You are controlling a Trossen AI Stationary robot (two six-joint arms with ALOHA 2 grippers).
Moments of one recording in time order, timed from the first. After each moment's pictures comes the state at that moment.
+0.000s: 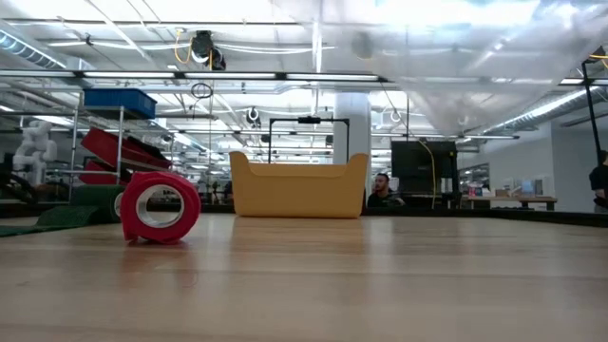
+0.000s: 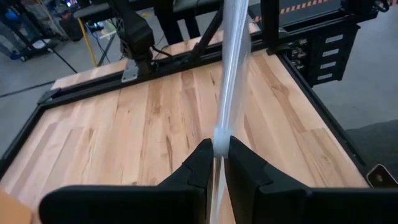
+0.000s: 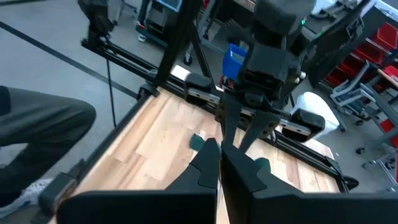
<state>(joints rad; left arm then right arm) -0.58 1.51 1.13 -0.08 -0.50 0.01 0.77 1.48 1.40 -0.29 0.63 -0.17</state>
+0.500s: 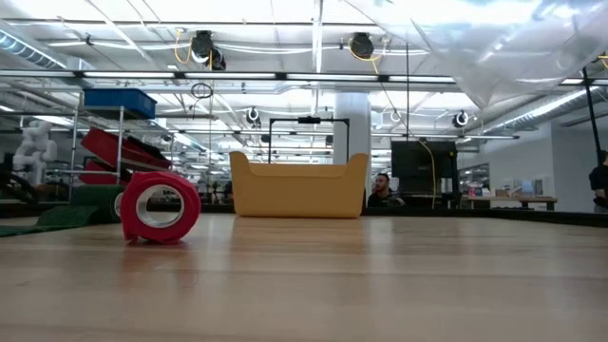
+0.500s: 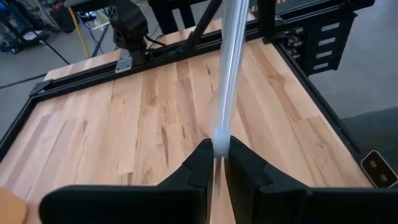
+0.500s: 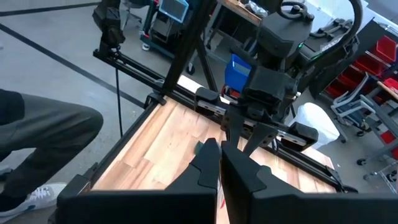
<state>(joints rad) -0.58 1.51 1.13 -0.12 -0.48 0.00 0.84 1.45 1.40 -0.30 0.69 -0.18</state>
